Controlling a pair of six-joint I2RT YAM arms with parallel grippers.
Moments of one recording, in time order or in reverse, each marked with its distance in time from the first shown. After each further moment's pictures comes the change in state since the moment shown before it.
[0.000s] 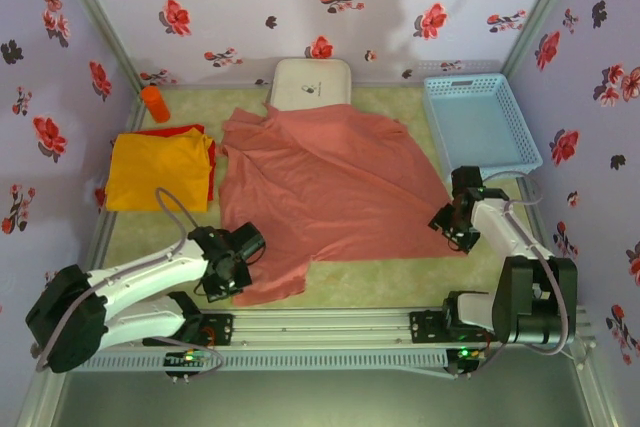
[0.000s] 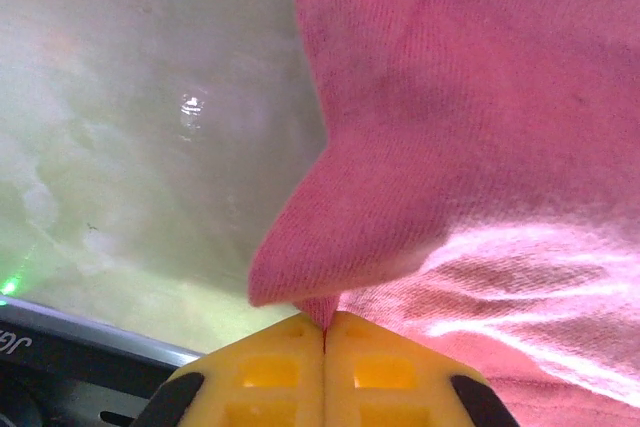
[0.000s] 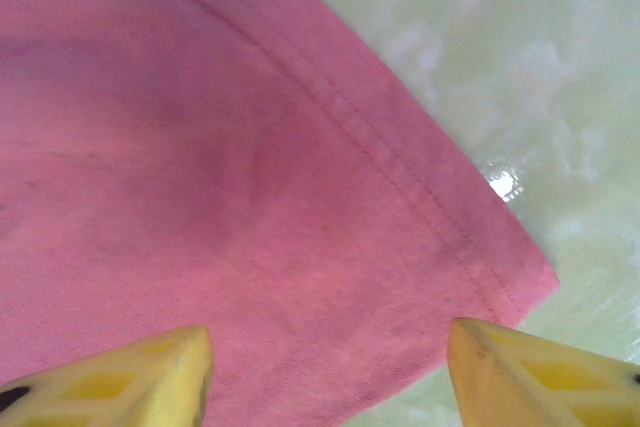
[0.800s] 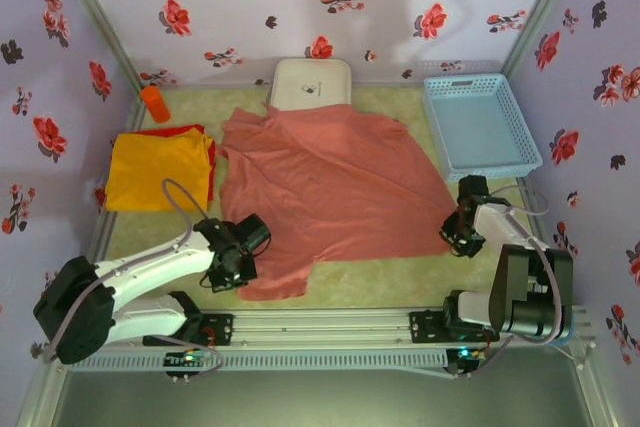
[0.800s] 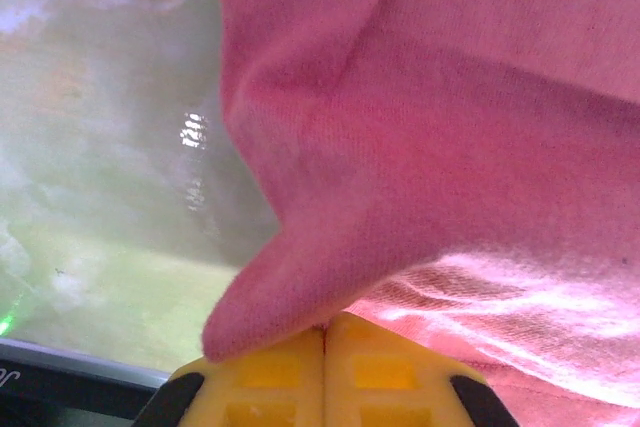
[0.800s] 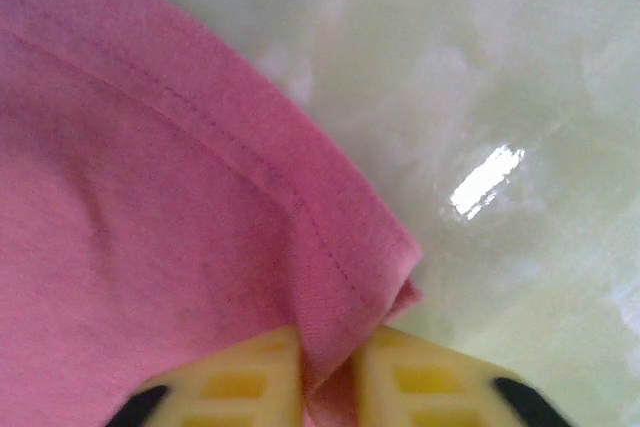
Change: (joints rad) left arm 0.018 0.070 0.075 0.021 -0.021 0.106; right arm -0.082 0.046 -0.080 0.119 0.011 0.042
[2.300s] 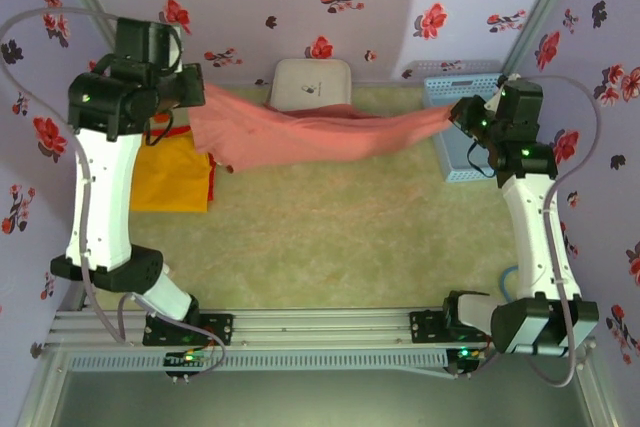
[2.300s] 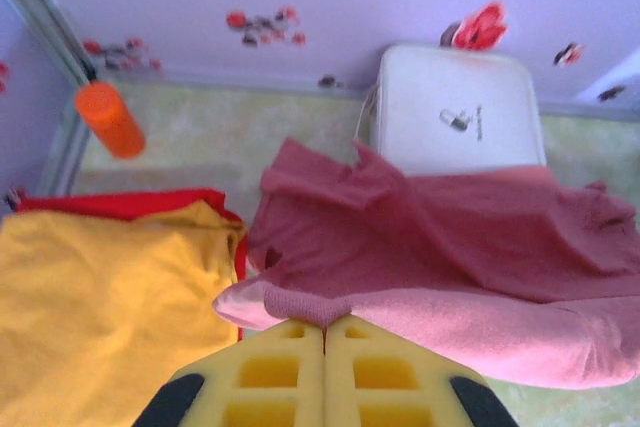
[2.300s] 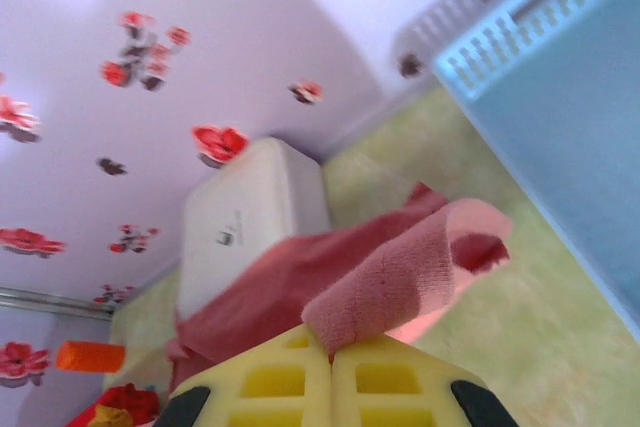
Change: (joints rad) left arm 0.542 0.422 1.776 -0.423 -0.152 0.830; right arm 0.068 -0.111 0.720 0.162 -0.292 -0.086
